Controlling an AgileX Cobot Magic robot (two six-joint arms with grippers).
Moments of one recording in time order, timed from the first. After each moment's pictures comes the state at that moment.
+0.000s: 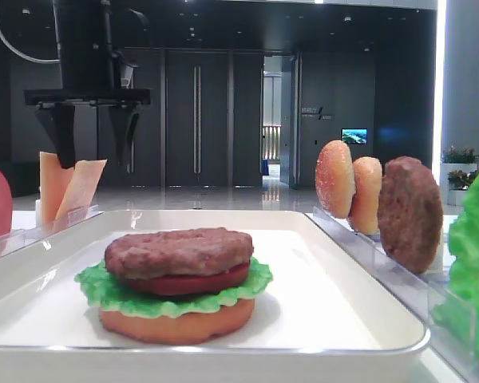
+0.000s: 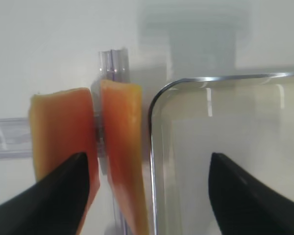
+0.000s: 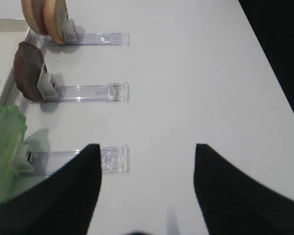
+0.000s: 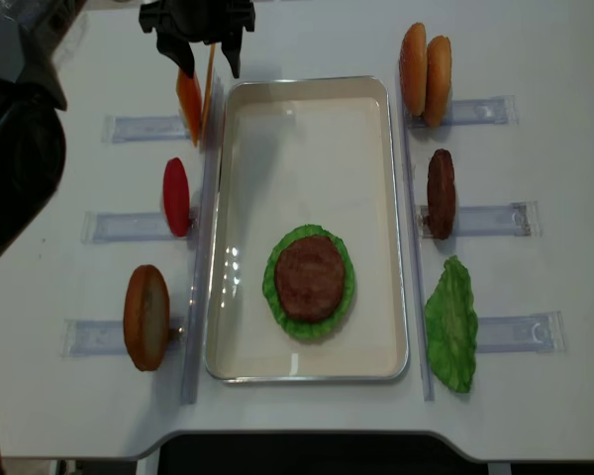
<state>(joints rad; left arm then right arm) -0.31 2.26 -2.08 0.09 1.24 -0.30 0.03 -0.01 -0.51 0.00 1.13 -0.01</state>
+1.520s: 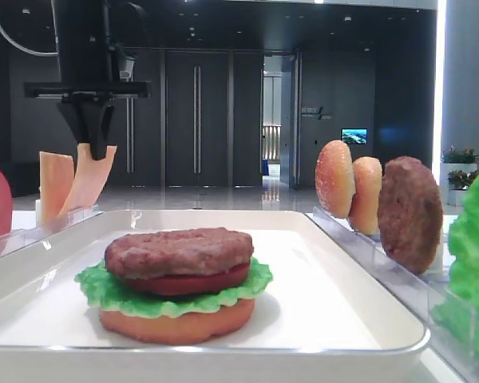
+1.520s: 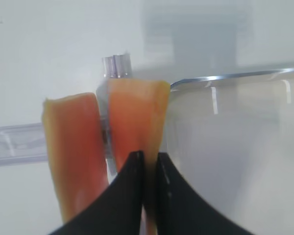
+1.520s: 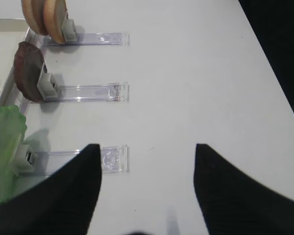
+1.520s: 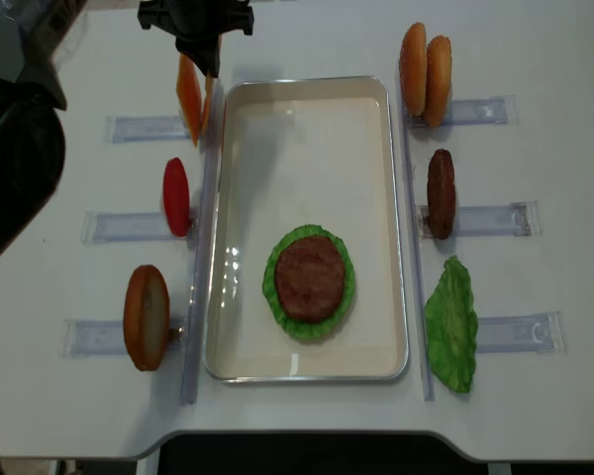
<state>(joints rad) -0.31 2.25 -2.08 0.10 1.24 -0.25 0.03 -0.01 -0.51 0.00 1.13 -0.01</state>
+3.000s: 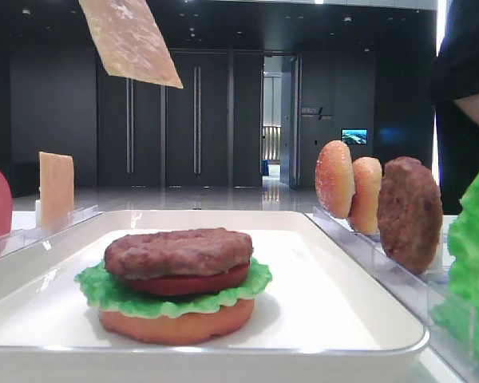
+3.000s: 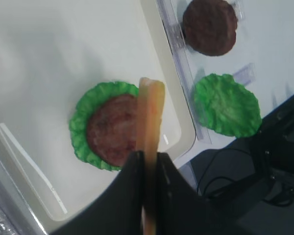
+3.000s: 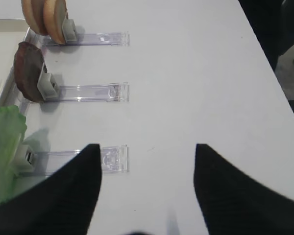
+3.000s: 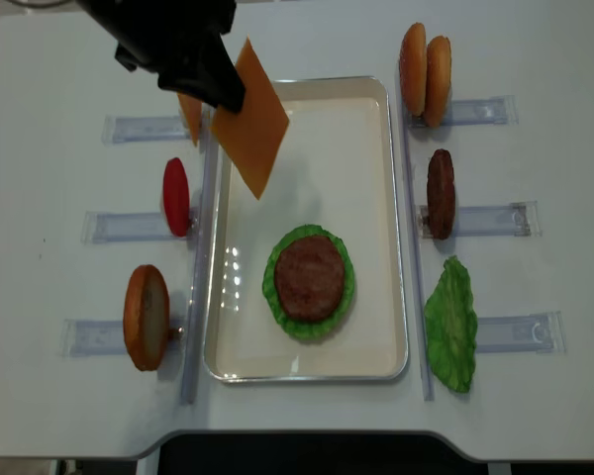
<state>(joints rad) -0.31 1.63 -1.47 -0.53 1.24 0.10 0.03 -0.01 -0.51 0.00 1.13 -0.01</state>
